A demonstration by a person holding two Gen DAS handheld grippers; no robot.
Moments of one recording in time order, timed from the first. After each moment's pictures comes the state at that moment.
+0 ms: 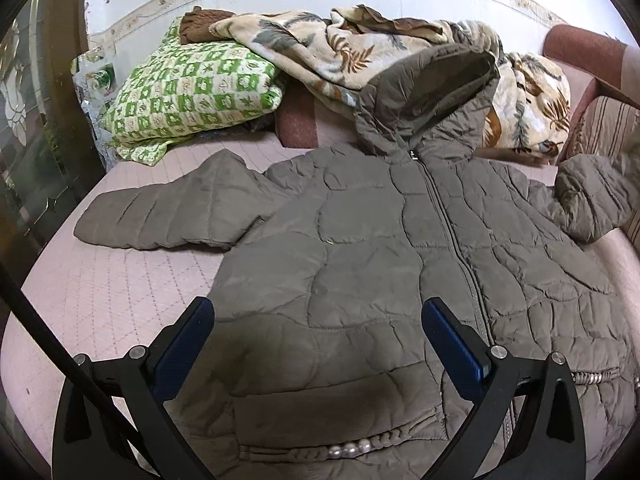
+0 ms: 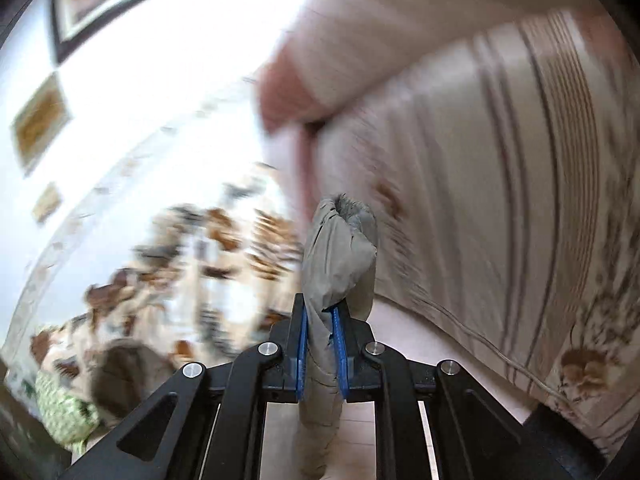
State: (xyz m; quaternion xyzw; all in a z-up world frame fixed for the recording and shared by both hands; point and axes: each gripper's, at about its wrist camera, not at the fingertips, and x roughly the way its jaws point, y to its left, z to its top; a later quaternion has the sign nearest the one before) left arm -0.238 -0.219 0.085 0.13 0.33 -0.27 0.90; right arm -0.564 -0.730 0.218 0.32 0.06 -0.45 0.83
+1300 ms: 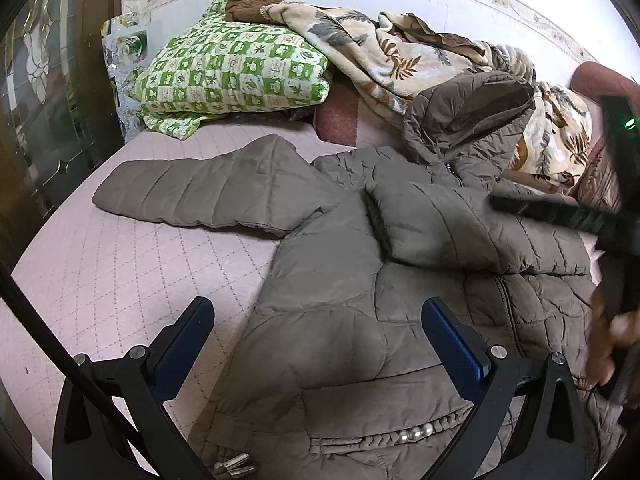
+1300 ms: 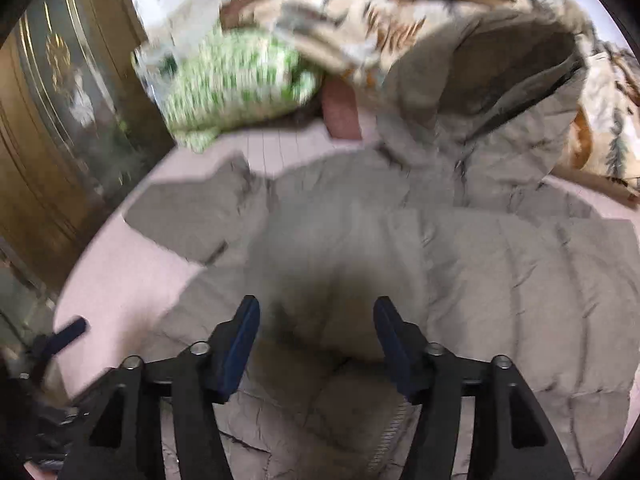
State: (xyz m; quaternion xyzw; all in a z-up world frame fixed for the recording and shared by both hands) left arm -0.210 -0.164 0.089 0.08 0.36 -0.25 0.90; right arm -0.221 -0.404 0.084 0.17 0.36 -0.05 0.92
